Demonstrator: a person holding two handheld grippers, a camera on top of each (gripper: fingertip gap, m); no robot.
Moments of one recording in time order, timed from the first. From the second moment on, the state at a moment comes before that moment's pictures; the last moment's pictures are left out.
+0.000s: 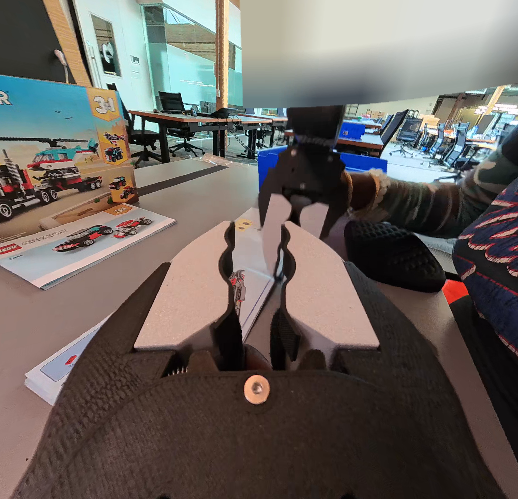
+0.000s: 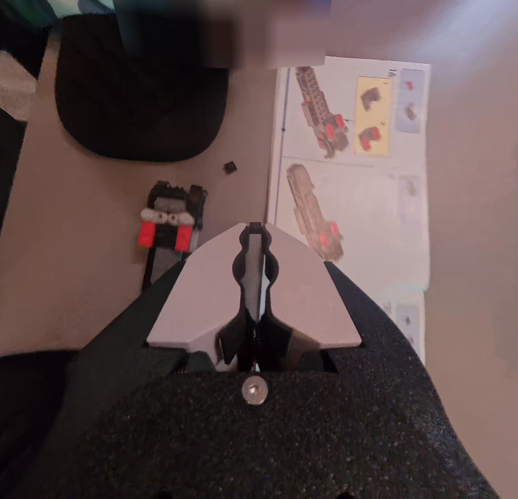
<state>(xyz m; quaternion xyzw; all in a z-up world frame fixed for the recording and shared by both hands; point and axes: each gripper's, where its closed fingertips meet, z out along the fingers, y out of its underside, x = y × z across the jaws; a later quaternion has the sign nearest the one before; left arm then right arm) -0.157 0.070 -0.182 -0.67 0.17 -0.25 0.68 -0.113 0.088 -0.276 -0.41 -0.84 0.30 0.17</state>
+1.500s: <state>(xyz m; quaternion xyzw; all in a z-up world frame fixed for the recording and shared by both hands) -0.139 0.074 -0.201 -0.70 0.23 -0.24 0.64 -0.044 0.127 -0.293 -0.66 -0.69 0.23 0.21</state>
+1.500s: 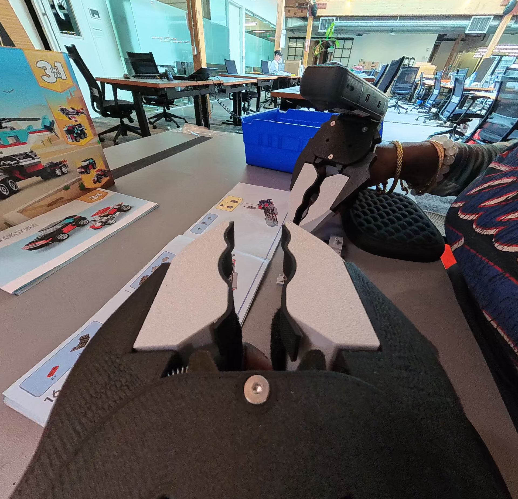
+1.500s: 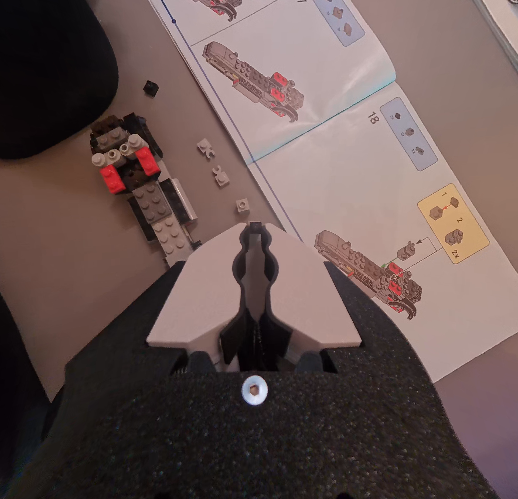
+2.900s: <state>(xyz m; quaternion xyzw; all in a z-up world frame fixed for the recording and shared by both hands) -0.136 0.071 -0.199 -0.70 0.23 -0.24 0.64 -0.043 0.126 -0.294 -0.60 -0.77 0.14 0.14</state>
